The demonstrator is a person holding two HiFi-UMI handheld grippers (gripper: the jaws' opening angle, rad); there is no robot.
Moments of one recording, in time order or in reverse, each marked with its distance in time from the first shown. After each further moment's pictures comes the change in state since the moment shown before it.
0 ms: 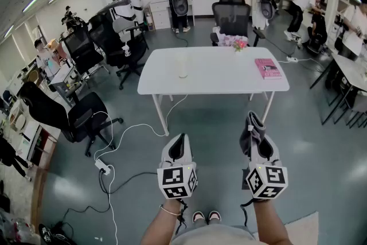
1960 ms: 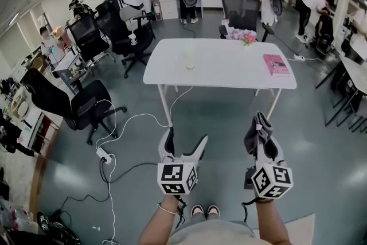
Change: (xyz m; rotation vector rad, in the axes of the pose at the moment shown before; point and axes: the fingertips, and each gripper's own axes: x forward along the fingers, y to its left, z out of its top) left arm -0.003 0.003 -0.008 -0.029 -0.011 -0.059; right arm 0.002 -0.005 -0.019 0.081 0.032 0.017
